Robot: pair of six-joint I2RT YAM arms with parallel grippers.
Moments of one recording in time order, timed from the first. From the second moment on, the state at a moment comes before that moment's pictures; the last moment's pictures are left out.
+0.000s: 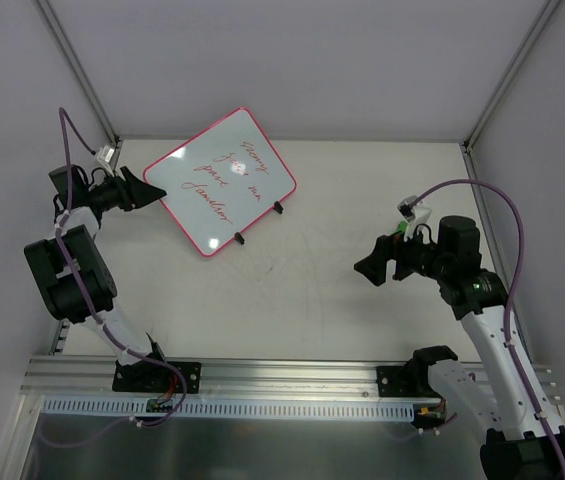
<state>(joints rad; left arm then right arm) 0.47 1.74 1.09 0.07 1.19 -0.20 0.20 0.77 0.79 -0.61 -0.58 0.04</state>
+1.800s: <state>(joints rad) 0.40 1.95 0.87 1.06 1.17 -0.92 0.20 0.80 0.82 -0.60 -0.60 0.04</state>
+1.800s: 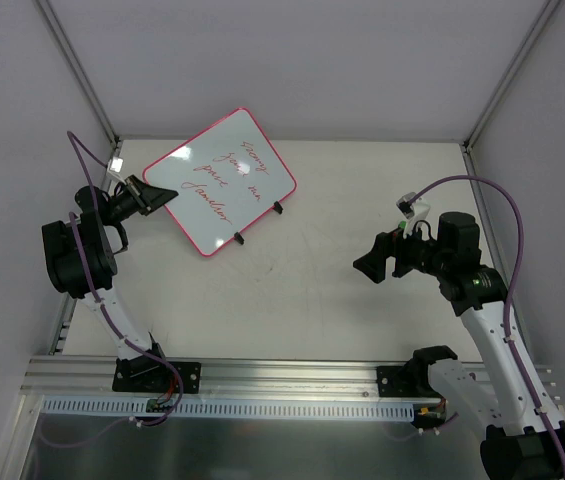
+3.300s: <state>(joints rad) 0.37 1.82 0.77 1.10 1.09 -0.92 0.20 0.80 0.81 -0.60 -0.62 0.04</state>
